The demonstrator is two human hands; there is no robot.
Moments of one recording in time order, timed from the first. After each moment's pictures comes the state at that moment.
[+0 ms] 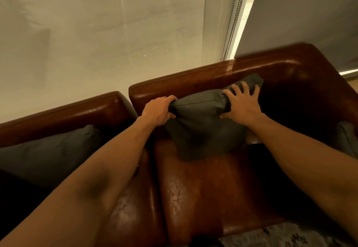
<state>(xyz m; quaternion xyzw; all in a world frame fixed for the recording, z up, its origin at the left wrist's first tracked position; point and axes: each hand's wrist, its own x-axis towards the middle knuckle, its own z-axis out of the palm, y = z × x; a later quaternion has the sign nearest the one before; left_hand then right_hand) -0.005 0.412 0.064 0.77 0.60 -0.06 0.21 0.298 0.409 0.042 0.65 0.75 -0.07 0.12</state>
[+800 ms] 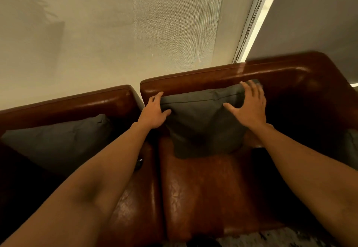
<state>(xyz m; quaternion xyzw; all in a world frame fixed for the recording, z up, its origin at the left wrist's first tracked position) -0.047 0.384 0.050 0.63 0.71 0.07 0.30 0.292 0.387 0.040 0.73 0.63 -0.17 -0.19</state>
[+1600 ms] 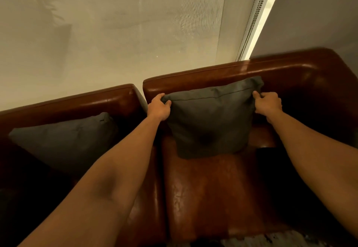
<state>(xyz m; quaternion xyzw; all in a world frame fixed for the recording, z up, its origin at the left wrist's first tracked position) -0.032 0.398 0.032 0.43 0.79 0.20 0.38 0.336 0.418 0.025 0.82 0.40 -0.35 -0.22</state>
